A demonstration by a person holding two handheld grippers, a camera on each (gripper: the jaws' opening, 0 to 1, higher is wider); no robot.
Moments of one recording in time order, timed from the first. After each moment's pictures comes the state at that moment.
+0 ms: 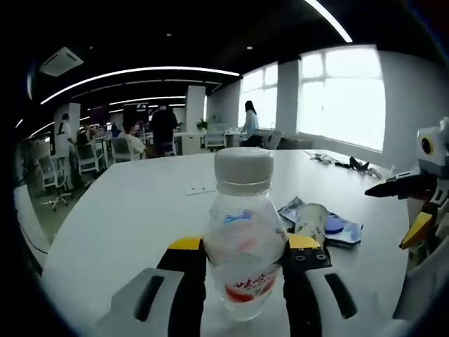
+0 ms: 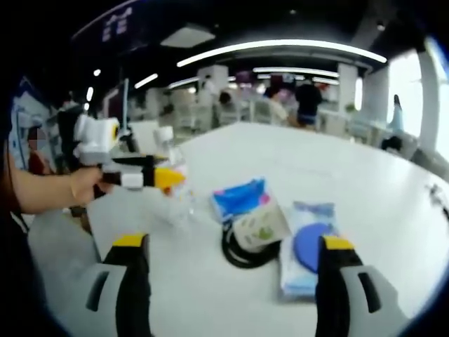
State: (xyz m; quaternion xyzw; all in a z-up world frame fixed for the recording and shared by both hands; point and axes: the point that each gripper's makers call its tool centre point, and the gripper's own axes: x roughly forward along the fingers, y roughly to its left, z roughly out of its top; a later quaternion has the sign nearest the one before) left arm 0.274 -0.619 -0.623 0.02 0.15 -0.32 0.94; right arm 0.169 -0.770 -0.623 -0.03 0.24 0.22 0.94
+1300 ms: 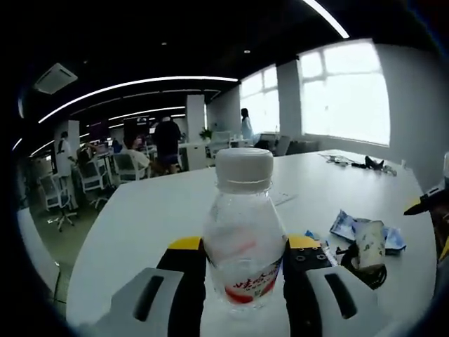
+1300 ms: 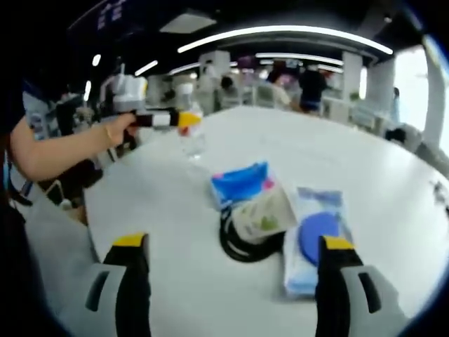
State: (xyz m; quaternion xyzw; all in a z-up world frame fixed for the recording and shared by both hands) left arm 0.393 -0.578 -0.601 0.05 0.11 -0.31 0.94; right arm 0.183 -0.767 -0.650 -0.04 0.29 0.23 0.93
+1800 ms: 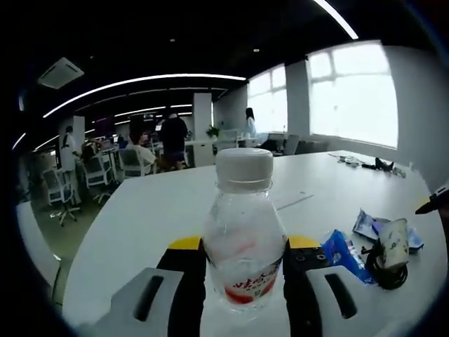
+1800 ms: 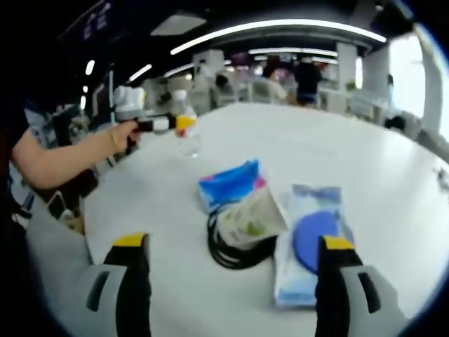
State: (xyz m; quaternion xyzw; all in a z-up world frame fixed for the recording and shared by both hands) left arm 0.437 -0.564 -0.624 0.04 0.13 -0.30 0.95; right arm 0.206 -0.783 -0.660 -0.01 0.30 0.22 0.93
